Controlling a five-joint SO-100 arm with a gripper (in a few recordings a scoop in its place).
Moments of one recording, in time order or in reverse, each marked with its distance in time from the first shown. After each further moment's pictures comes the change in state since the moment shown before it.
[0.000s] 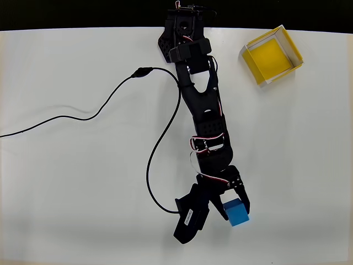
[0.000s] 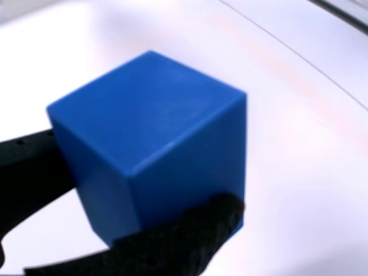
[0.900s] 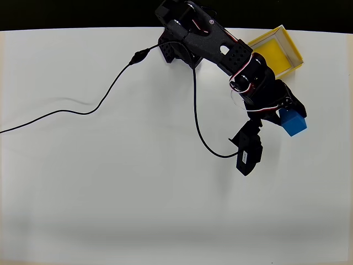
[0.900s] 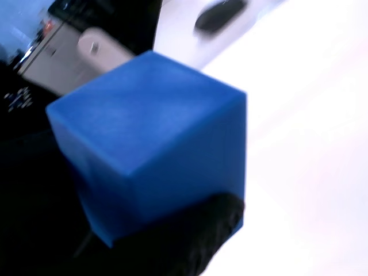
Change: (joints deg) arm -37.1 36.2 11.8 50.2 35.8
